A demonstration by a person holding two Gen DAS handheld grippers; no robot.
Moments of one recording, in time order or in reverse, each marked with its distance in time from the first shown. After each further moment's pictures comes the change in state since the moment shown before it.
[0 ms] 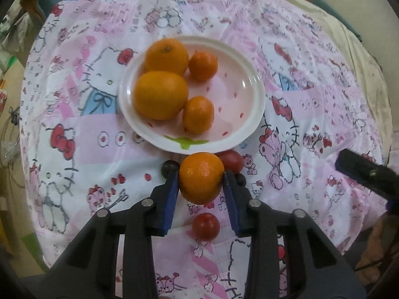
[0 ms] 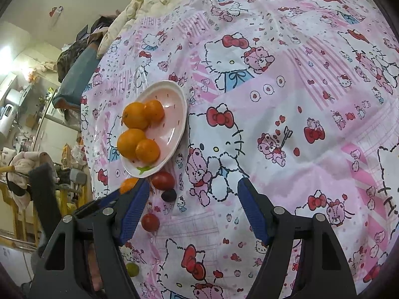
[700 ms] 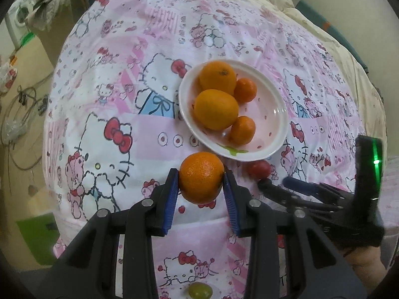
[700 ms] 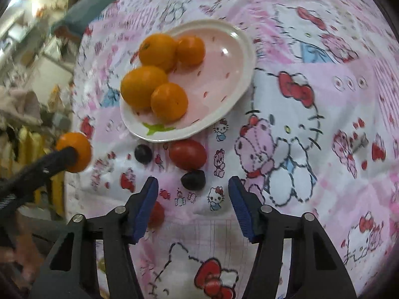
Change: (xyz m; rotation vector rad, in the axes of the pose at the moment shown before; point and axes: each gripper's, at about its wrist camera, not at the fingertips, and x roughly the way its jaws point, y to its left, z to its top) left arm -0.037 0.066 -0.003 -0.135 -0.049 -0.020; right arm 0.101 0.071 -0.022 -0.301 0.200 -0.133
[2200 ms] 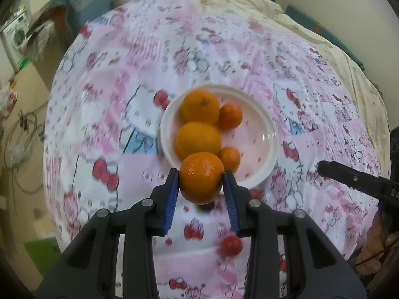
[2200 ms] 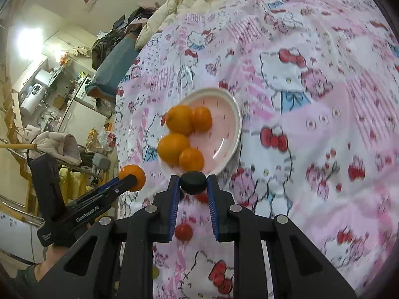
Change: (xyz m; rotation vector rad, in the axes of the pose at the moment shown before) left arm 0.001 -0.039 0.031 0.095 -0.107 0.031; right arm -0.096 -0.055 0.025 0.148 -0.226 0.284
